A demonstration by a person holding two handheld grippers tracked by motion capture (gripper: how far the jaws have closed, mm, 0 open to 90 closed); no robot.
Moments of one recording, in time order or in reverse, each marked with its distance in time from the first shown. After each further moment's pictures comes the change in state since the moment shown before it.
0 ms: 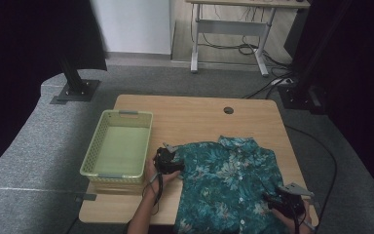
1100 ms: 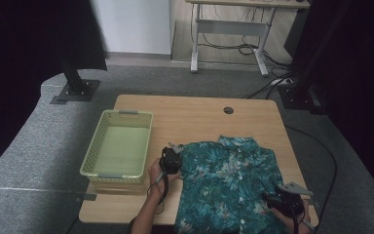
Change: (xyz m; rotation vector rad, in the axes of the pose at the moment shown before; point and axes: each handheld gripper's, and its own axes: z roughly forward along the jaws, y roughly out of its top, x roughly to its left) left arm -0.013 0.005 0.000 0.005 -0.048 0.049; right arm 0.001 0.002 0.002 0.000 -0.005 0.003
